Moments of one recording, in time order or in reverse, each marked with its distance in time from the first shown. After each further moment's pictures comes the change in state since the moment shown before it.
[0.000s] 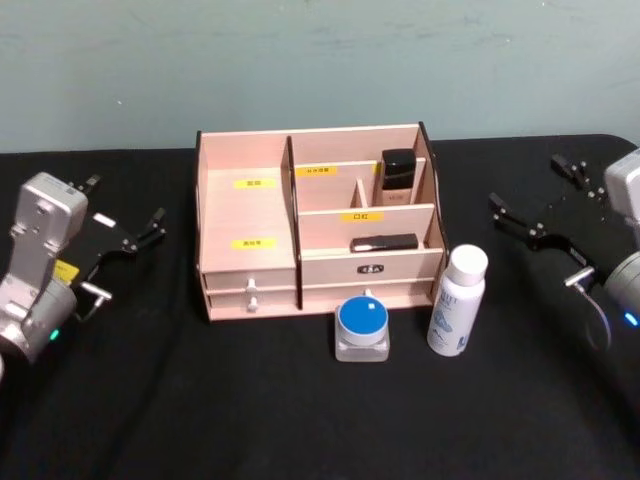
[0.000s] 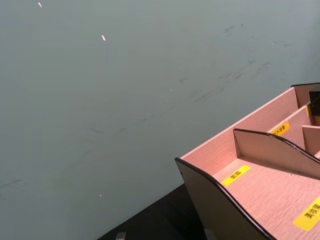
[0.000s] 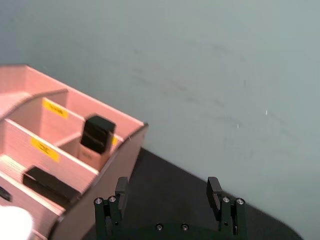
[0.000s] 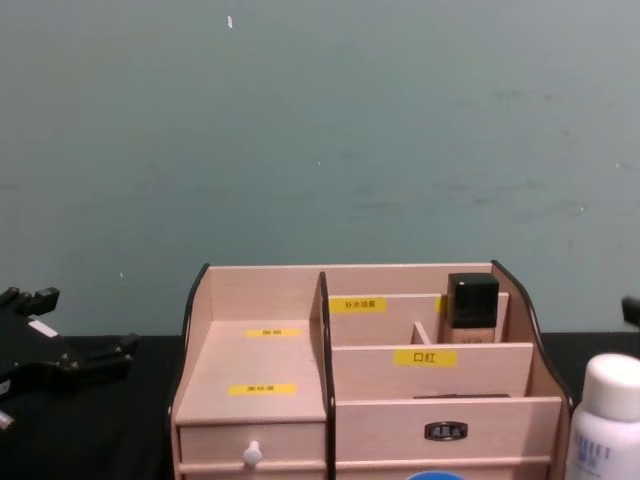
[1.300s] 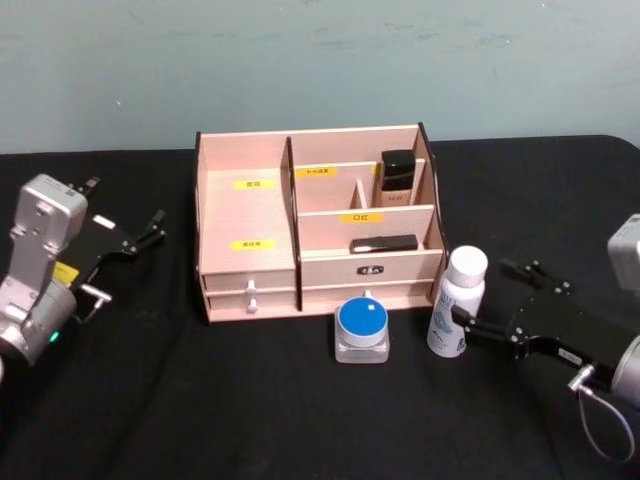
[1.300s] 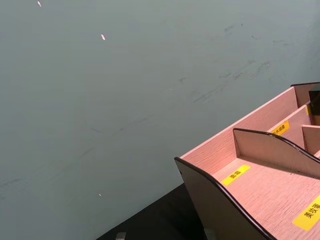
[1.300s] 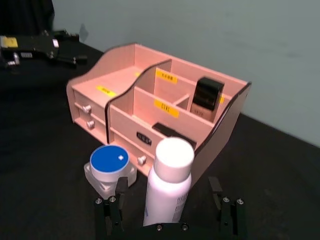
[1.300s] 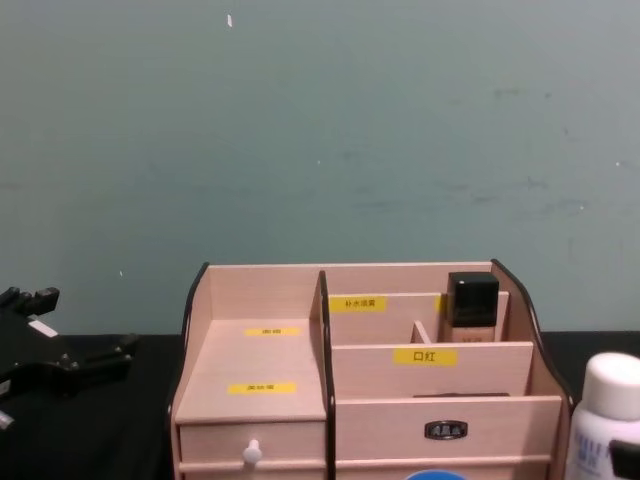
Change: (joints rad) left arm 0.000 0.000 0.000 0.000 0.000 0.000 0.000; right arm -0.264 0.109 0.095 -0.275 0.175 0.176 0.246
